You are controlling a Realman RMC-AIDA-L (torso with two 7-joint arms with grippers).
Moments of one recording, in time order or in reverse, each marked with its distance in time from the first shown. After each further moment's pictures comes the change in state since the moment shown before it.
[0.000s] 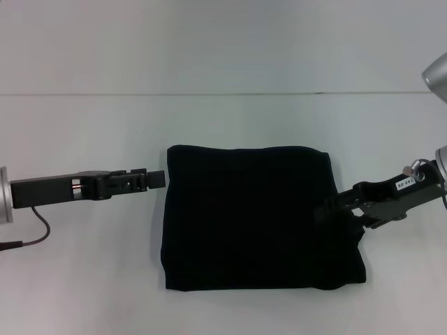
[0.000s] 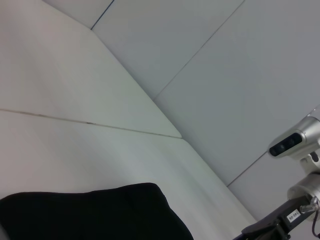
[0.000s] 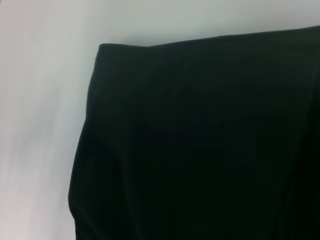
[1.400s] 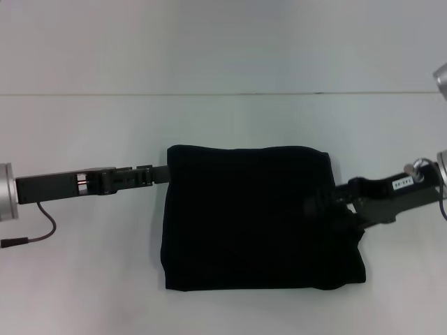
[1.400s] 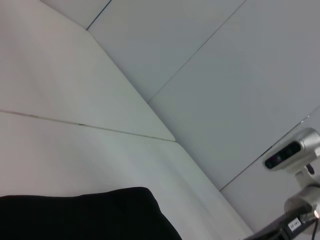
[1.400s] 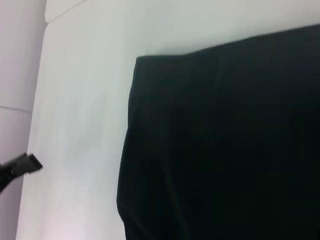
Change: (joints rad) left arm -0.011 -0.007 -0.001 0.000 -0.009 0.006 -0.028; right arm -0.036 0.007 0.062 0.022 0.083 -0.035 -0.015
